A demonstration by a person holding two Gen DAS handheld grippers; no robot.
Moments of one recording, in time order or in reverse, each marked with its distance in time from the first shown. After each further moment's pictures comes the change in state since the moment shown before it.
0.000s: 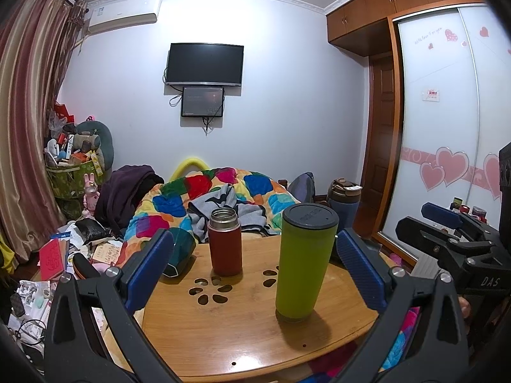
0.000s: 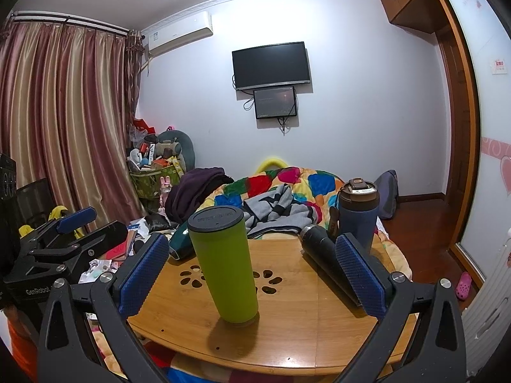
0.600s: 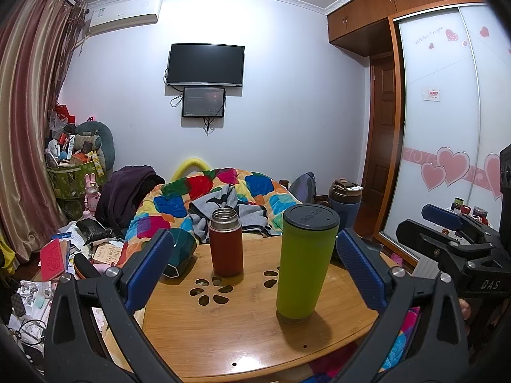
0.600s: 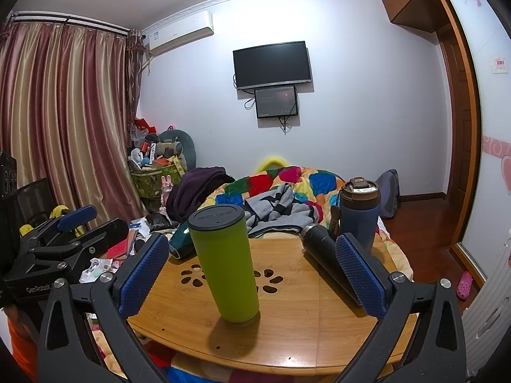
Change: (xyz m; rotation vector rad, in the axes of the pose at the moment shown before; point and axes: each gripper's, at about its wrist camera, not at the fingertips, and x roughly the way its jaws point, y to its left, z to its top) left arm 0.000 0.001 -0.001 0.000 0.000 0.000; right arm 0.001 0.001 -0.001 -0.002 0.002 0.003
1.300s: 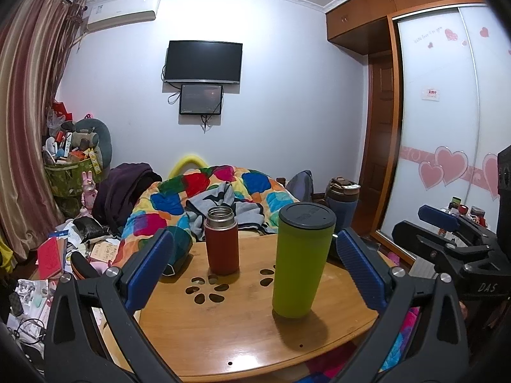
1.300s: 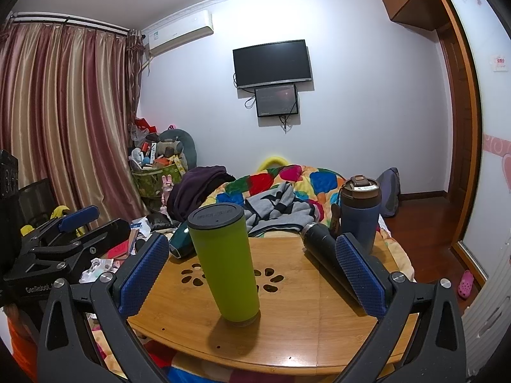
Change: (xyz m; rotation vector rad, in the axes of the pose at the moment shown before) left arm 0.002 -0.001 0.002 -0.003 0.012 -0.012; right arm 0.003 -0.003 0.000 0.007 0.007 0.010
